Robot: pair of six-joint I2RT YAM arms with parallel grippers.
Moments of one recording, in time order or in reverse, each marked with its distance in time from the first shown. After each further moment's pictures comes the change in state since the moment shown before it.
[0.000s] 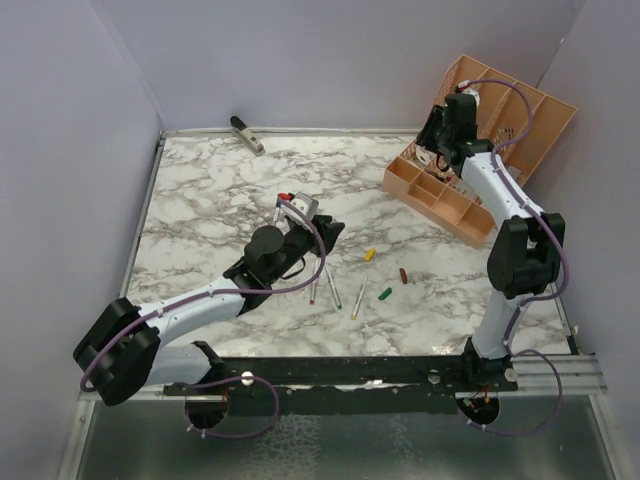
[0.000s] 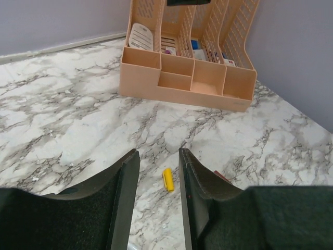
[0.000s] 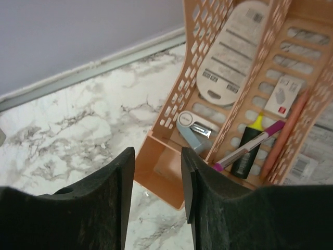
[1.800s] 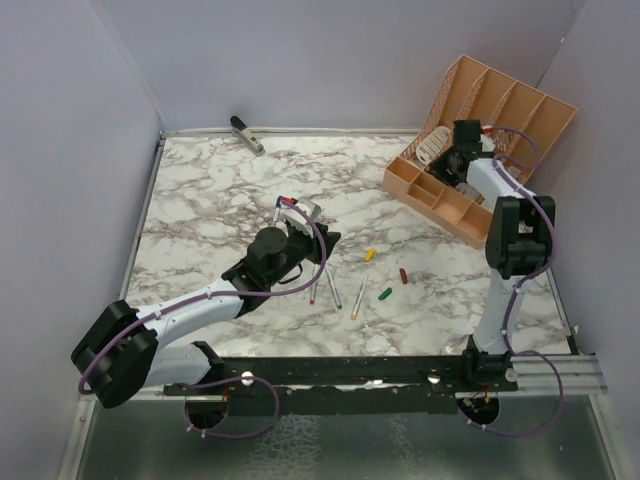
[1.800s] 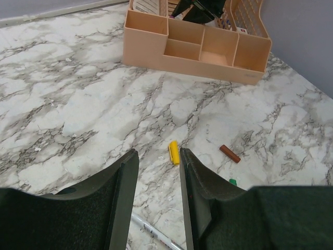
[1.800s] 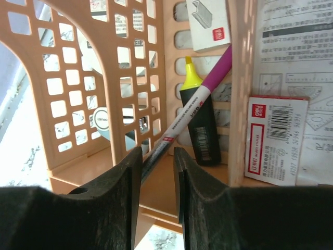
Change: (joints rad) left arm 0.000 -0.017 -0.016 -0.121 0.004 0.001; right arm -0.123 0.197 -0.048 -0.116 -0.048 0.419
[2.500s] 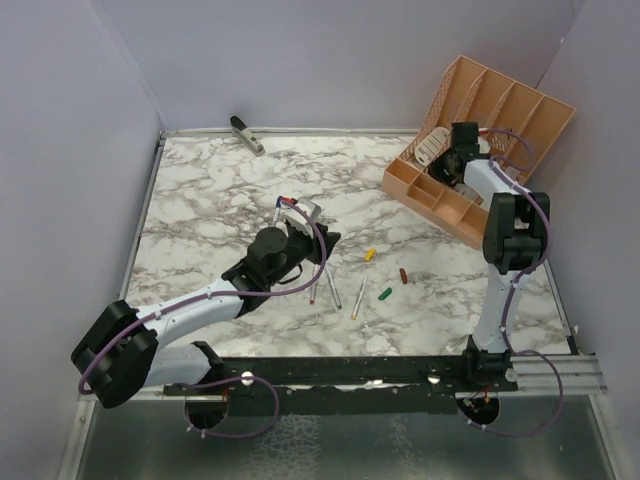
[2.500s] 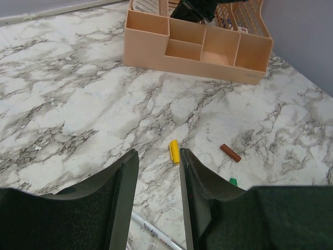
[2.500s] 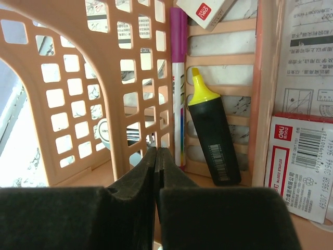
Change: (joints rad) left arm 0.000 0.000 0.000 -0.005 -0.001 0.003; right arm -0.004 0.066 0.024 0.053 -0.063 0.022
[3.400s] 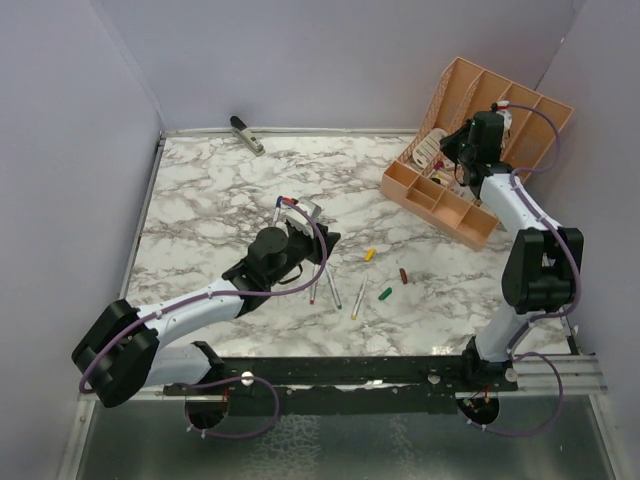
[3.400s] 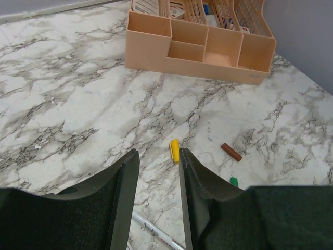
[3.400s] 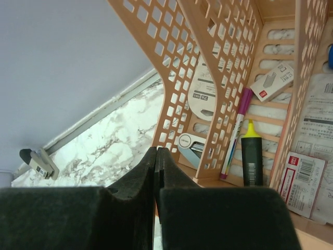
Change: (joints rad) left arm 0.001 0.005 0.000 0.000 0.000 -0.004; right arm 0.013 -0.376 -0.266 0.318 0.011 -0.192
